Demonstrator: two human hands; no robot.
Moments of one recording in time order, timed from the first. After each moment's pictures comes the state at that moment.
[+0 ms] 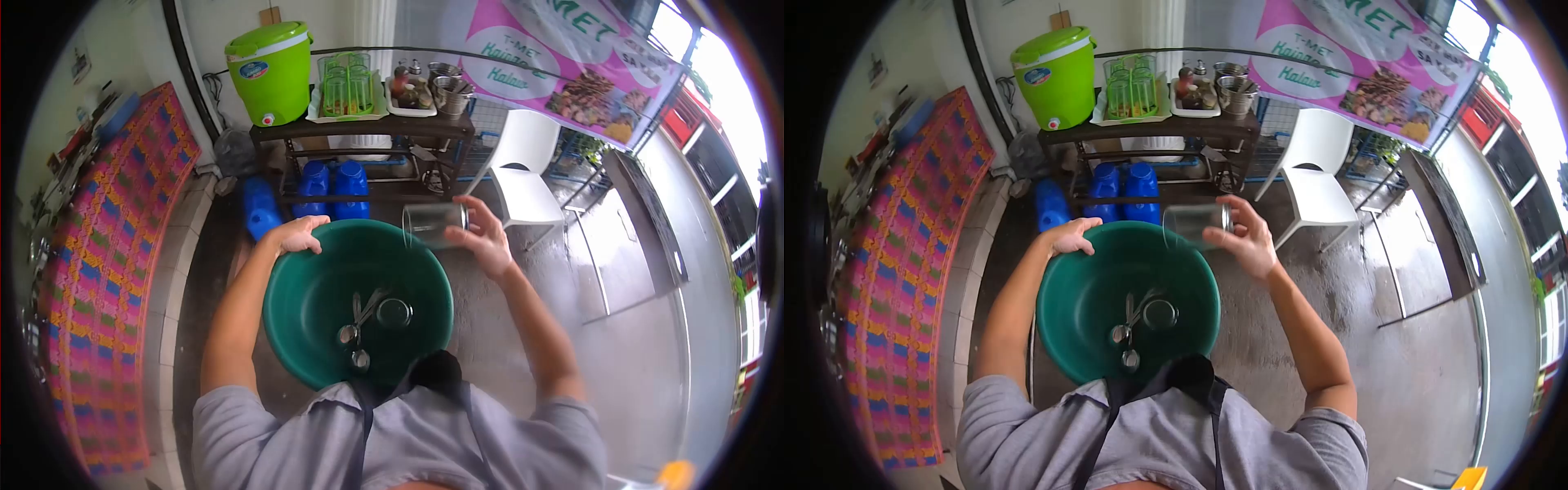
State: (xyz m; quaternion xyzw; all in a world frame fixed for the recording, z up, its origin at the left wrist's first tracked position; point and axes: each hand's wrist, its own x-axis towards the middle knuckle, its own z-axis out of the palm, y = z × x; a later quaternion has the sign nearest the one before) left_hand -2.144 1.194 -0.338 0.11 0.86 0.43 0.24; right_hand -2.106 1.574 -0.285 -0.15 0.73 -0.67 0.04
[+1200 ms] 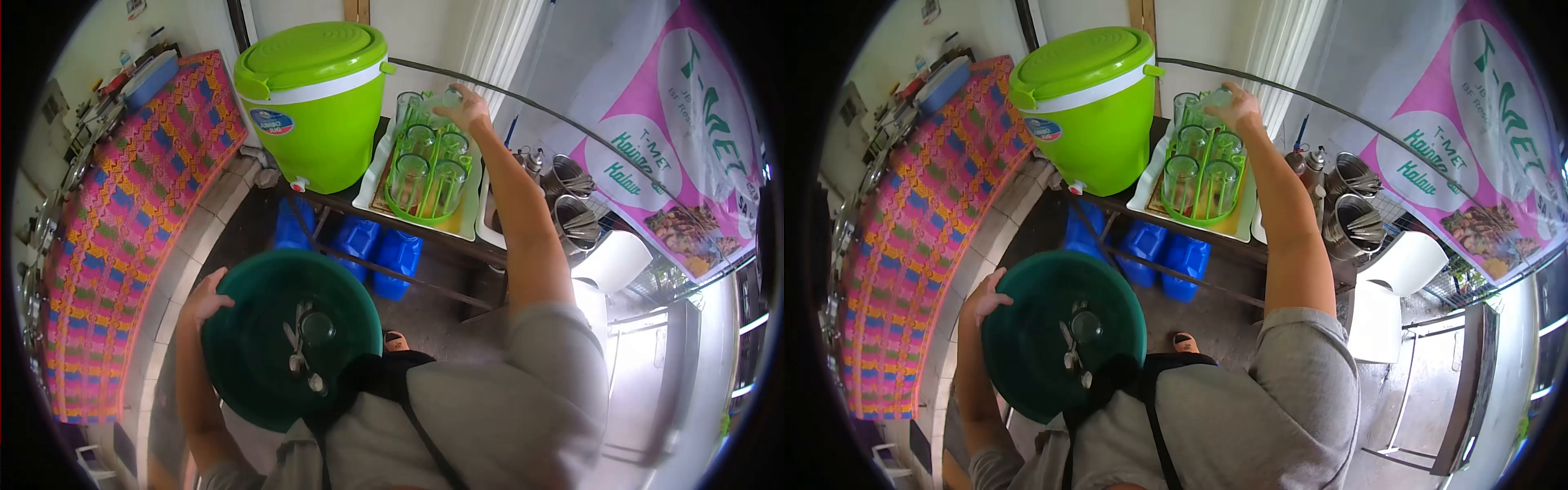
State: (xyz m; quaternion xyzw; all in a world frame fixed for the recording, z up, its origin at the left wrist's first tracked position) left_hand -2.313 0.958 -0.330 -0.27 0.87 0.41 0.02; right_hand -2.869 1.261 -0.260 -0.27 0.90 -0.30 -0.17
